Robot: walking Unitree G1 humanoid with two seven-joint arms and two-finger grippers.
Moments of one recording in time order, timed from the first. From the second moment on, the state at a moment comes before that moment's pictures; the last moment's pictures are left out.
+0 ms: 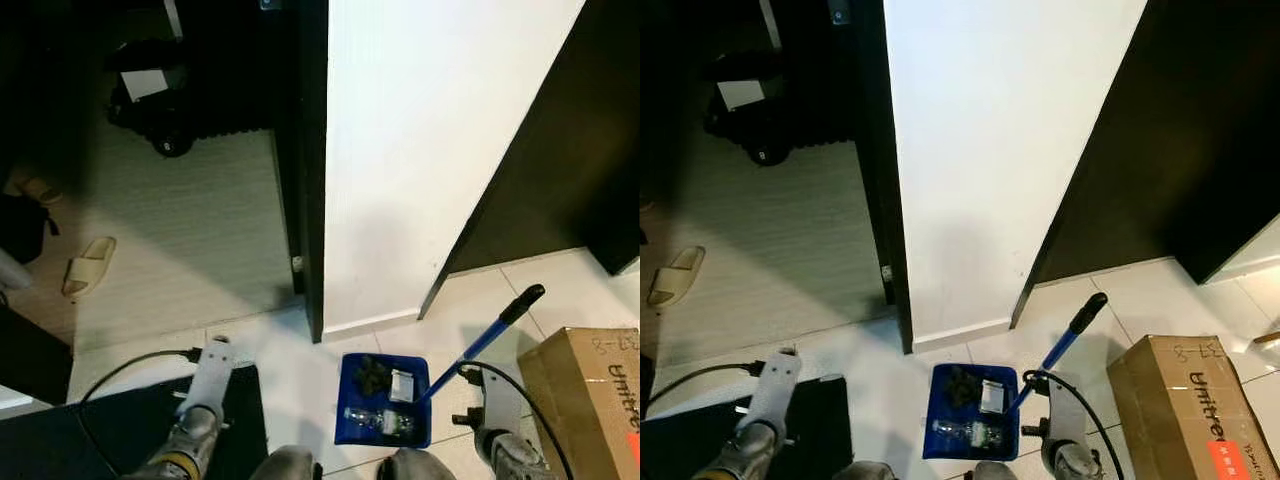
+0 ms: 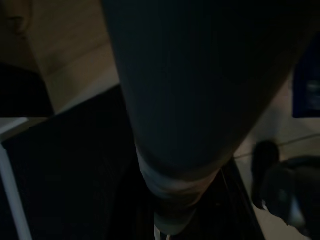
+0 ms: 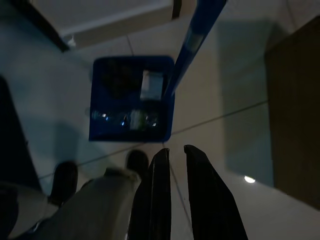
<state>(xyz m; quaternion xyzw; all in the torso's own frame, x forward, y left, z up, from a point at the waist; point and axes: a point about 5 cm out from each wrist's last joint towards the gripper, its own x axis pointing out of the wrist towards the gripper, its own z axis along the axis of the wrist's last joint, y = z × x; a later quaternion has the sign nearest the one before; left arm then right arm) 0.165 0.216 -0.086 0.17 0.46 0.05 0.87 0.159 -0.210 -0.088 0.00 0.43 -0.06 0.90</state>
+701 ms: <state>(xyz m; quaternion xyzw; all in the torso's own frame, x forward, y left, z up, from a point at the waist) 0.160 0.197 -0.091 0.18 0.46 0.02 0.87 0.163 -0.221 -0.083 -0.02 0.42 -0.08 0.91</state>
